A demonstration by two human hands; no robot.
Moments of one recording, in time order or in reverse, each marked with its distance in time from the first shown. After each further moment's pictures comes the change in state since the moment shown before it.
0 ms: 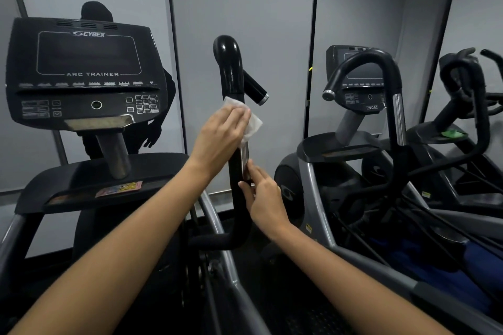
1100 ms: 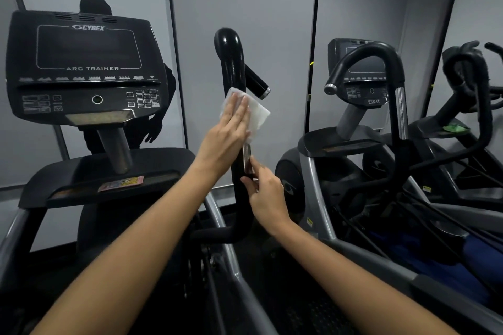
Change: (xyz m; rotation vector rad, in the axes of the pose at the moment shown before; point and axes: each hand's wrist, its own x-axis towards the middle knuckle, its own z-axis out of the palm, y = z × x) left_hand -0.011 0.011 0.013 -0.372 -0.026 -0.145; right_hand -0.005 -0.001 0.003 0.073 0.040 0.047
